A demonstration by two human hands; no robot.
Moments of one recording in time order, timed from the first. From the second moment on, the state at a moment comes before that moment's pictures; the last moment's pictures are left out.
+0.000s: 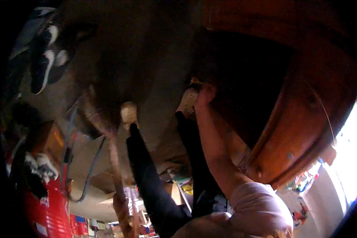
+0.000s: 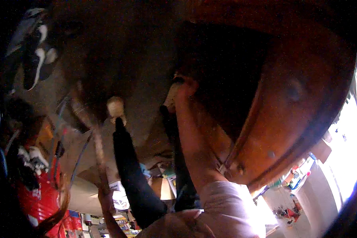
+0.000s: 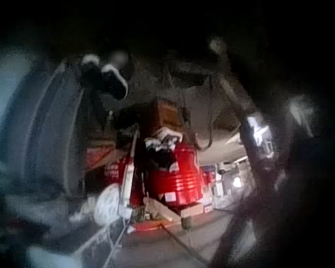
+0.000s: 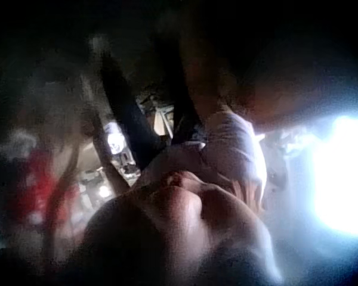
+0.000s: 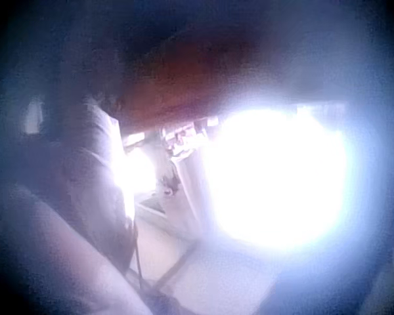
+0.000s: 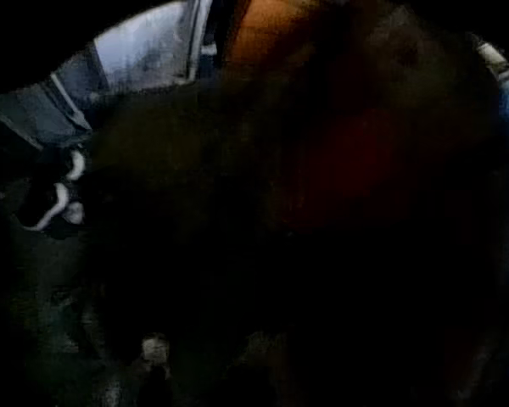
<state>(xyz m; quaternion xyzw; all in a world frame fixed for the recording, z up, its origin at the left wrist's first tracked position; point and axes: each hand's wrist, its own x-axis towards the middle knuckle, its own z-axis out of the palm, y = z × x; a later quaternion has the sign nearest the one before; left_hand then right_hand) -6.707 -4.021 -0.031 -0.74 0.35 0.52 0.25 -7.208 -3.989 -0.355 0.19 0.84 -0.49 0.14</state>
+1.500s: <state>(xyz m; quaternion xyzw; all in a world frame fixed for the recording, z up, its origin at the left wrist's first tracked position) -6.731 -3.906 0.114 -0.60 0.42 0.68 0.01 -6.920 -3.832 0.116 -0.10 0.75 -0.46 0.46</state>
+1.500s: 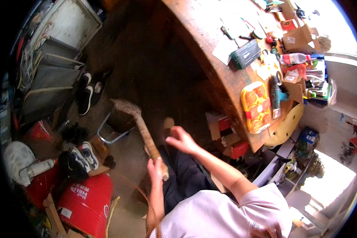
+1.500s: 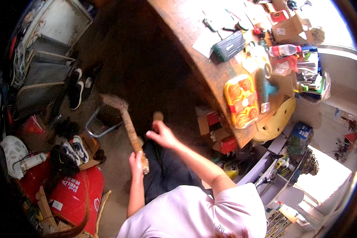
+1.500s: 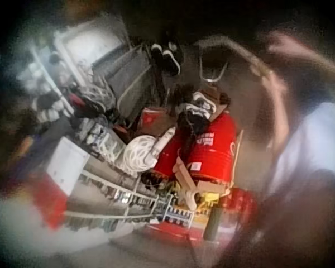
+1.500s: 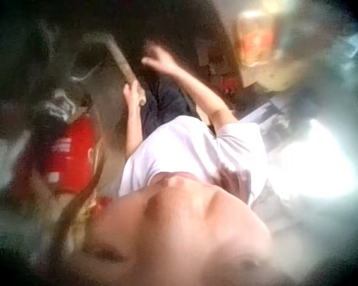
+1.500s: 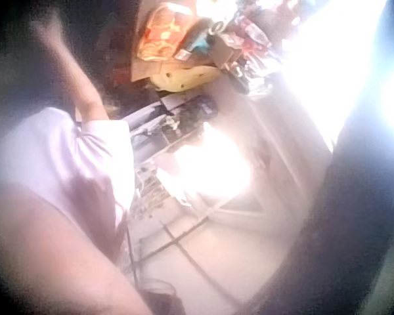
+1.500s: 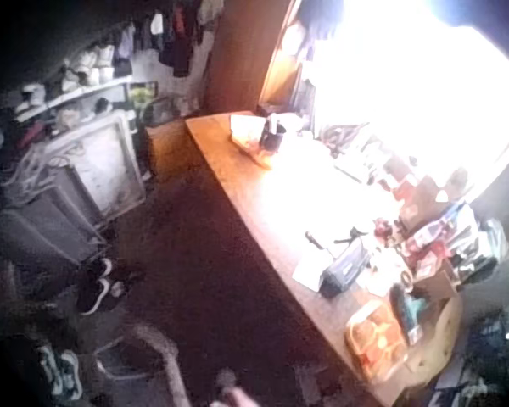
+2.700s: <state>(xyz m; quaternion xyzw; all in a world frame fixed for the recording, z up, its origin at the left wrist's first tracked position) -6.568 -4.151 -0.076 -0.50 0.75 0.44 0.03 -6.452 -3.635 -0.007 0.36 0.57 -0.53 0.51</state>
